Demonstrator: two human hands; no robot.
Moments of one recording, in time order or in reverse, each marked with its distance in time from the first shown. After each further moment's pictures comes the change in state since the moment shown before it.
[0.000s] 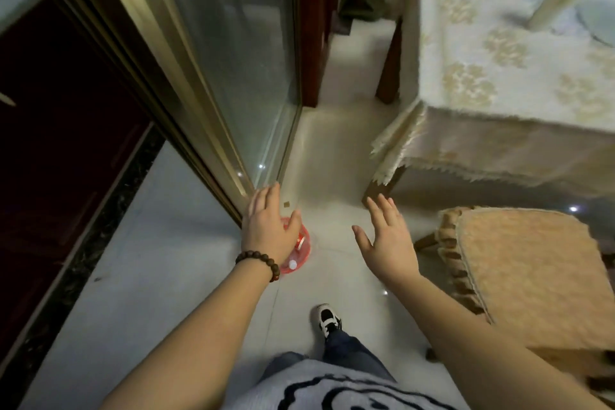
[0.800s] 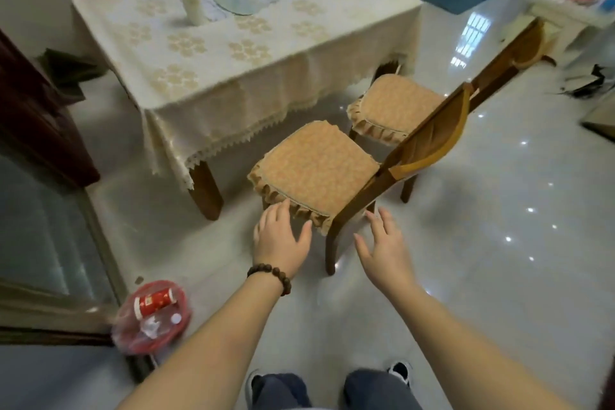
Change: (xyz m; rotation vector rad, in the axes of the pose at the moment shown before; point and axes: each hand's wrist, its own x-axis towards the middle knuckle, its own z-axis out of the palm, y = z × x) left_hand -0.233 0.189 0.118 0.023 -0.486 0.749; right_hand -0.337 0.130 -0.086 0.081 0.473 0.862
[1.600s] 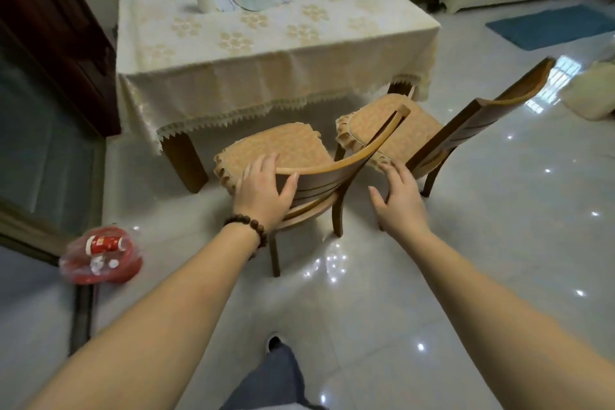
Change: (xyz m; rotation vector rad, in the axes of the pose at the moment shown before) left_hand 0.031 0.274 0.131 0.062 0.305 -0.080; right_hand 0.180 0.235 -0.213 0.090 -0.023 -0.343
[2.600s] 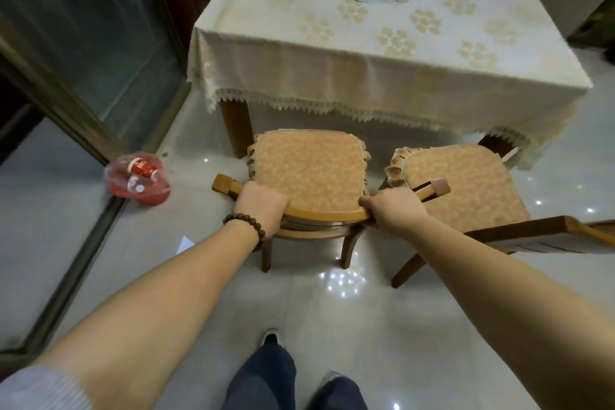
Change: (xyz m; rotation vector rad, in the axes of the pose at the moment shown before) left_hand 0.089 0.047 0.094 0.747 -0.315 -0.165; right_hand 0.244 0.057 0.027 -0.783 -0.586 -1.050
